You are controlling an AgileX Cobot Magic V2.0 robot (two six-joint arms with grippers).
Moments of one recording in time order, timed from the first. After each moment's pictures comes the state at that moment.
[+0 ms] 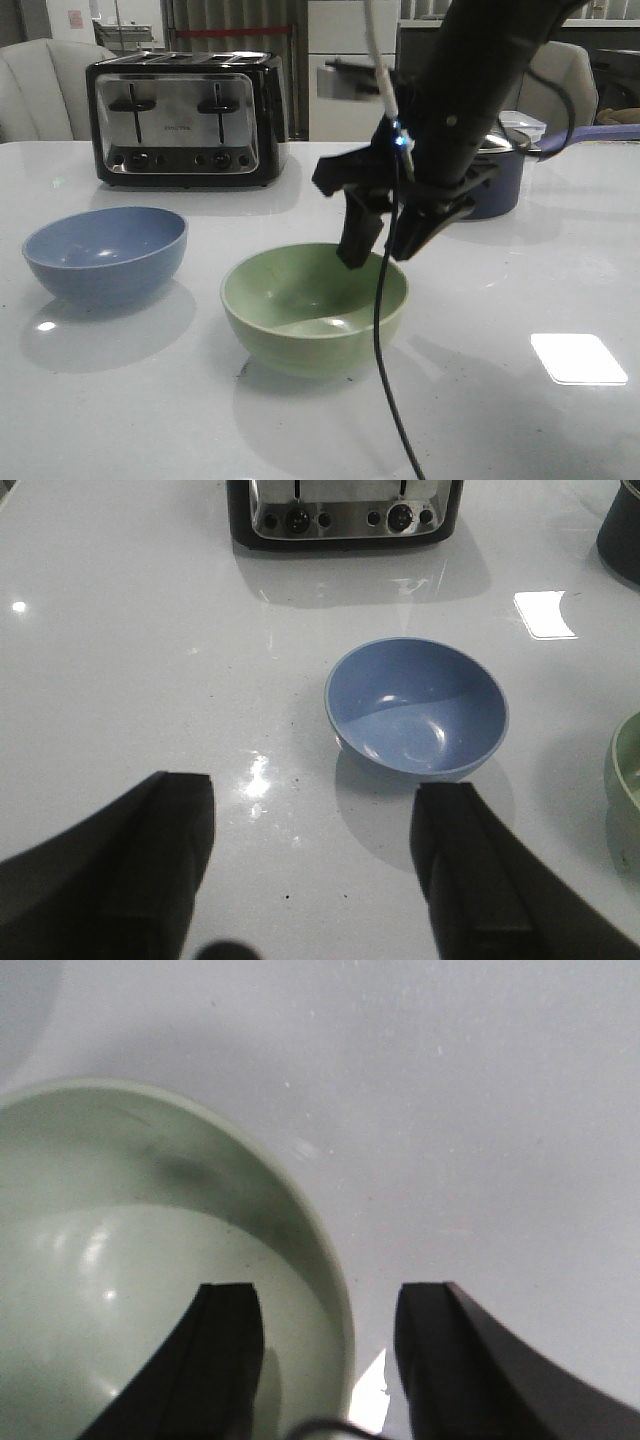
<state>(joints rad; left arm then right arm) -0.13 0.59 -0.52 -0.06 0.49 0.05 0.46 1.83 -1.29 0.31 0.68 -0.23</state>
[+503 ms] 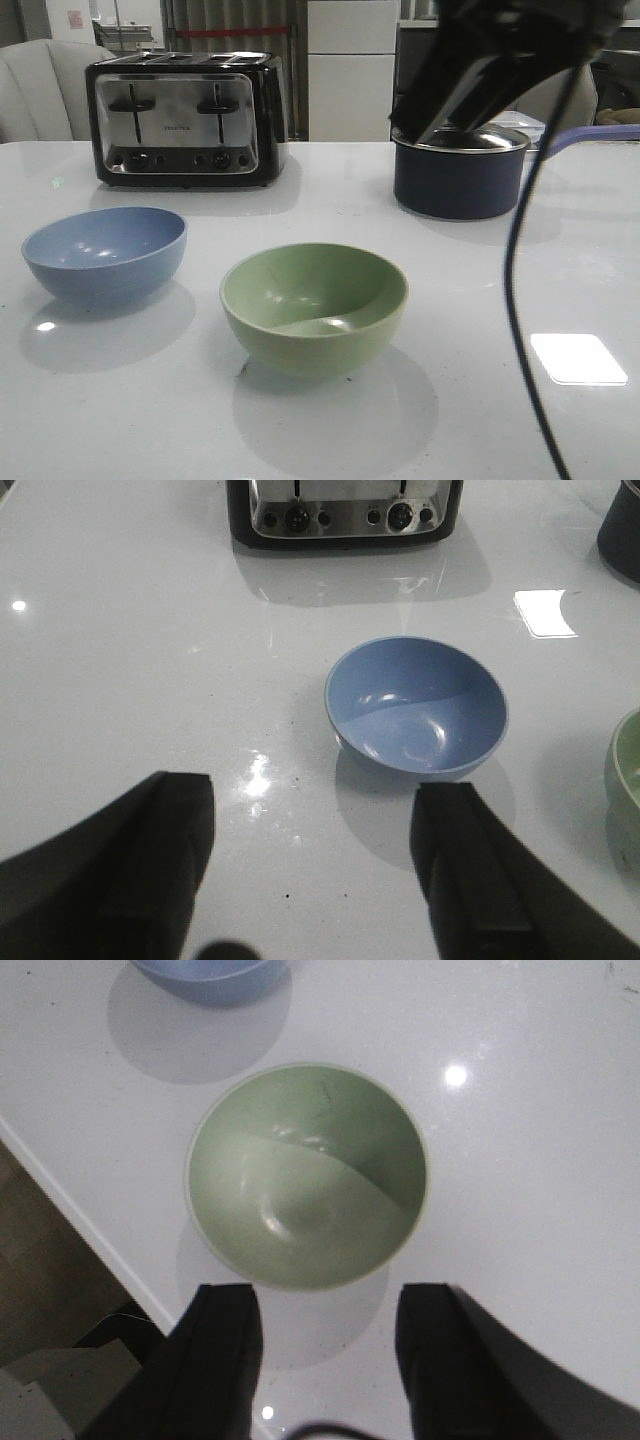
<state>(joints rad) -0.13 0.59 -0.52 -0.06 0.49 0.05 0.52 1.23 -0.96 0.31 0.66 -0.36</state>
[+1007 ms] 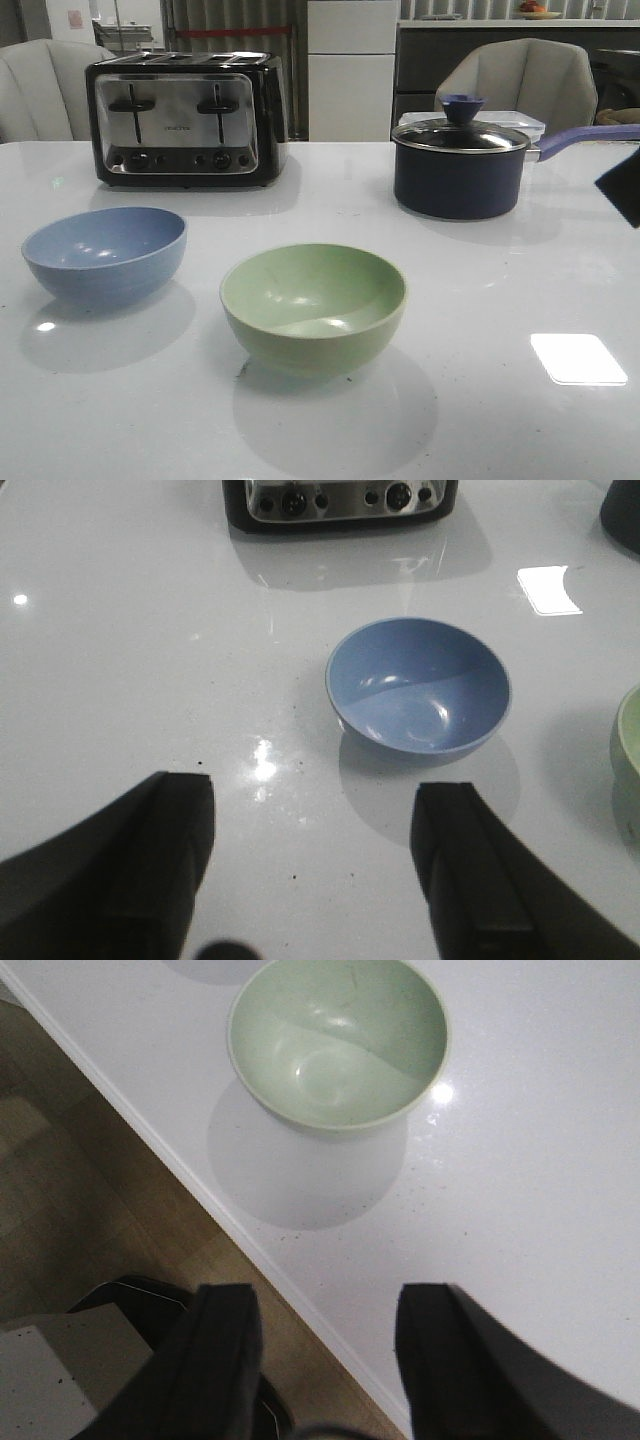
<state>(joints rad) -0.13 0.61 -0.54 -0.06 0.55 0.09 0.52 0.85 -0.66 0.28 0.70 -0.36</state>
